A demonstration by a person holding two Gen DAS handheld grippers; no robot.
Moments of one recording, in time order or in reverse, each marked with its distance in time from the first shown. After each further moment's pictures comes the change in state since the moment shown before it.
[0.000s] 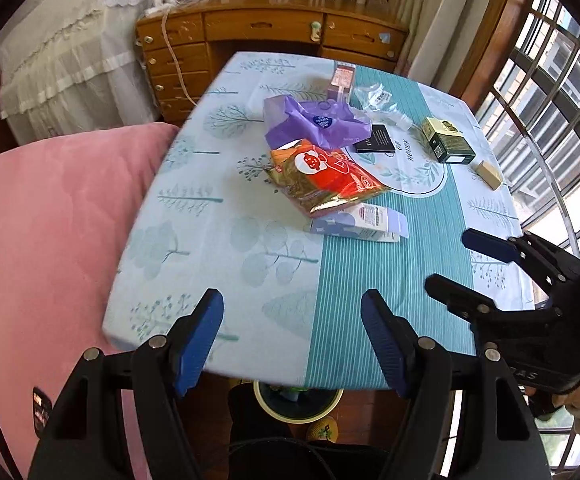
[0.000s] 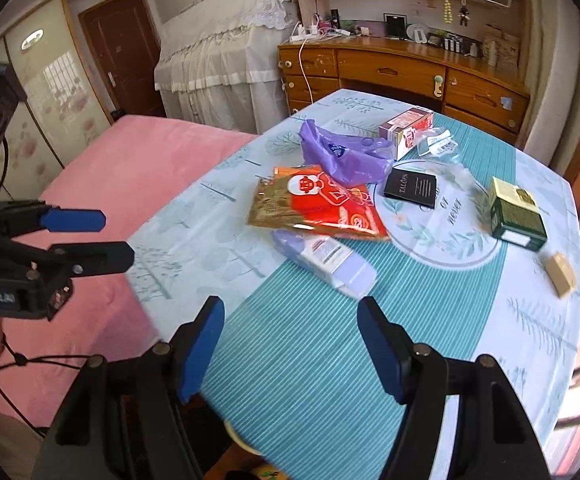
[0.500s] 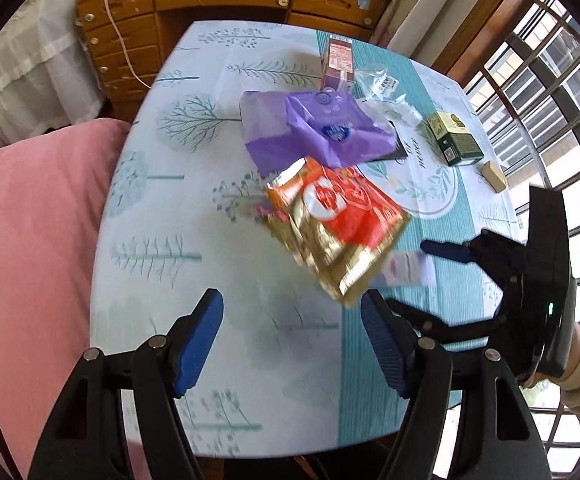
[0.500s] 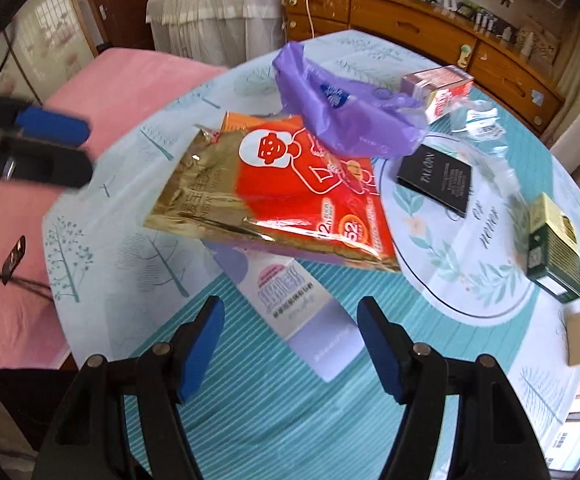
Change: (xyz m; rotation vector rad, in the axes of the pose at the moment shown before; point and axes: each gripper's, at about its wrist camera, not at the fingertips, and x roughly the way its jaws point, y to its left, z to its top) left arm 0.093 0.043 0.098 0.078 0.159 -0.165; right arm 0.110 -0.017 0.035 -0.109 0.226 -0.073
